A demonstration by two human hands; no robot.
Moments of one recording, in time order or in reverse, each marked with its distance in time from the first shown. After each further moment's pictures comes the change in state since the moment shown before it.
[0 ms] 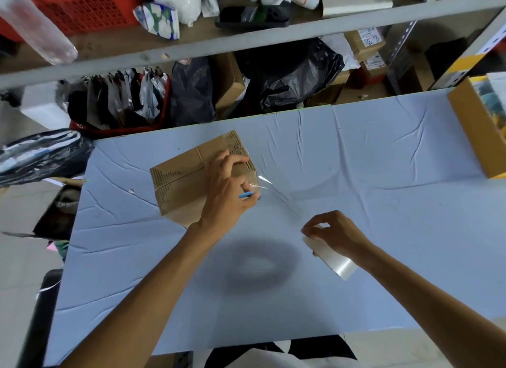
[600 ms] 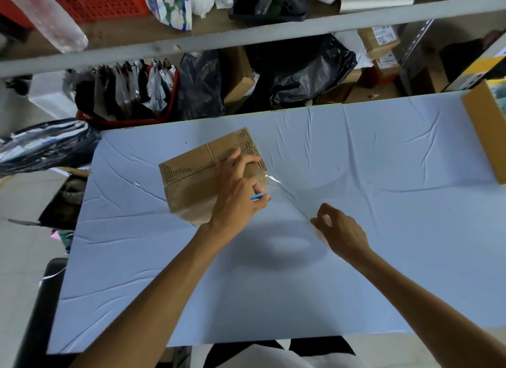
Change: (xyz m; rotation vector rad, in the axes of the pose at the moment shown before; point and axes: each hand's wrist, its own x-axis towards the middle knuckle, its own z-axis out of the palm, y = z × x) left_hand -0.007 0.004 0.001 0.011 -0.024 -0.005; right_hand 0.018 0.010 0.019 -0.303 0.238 -0.057
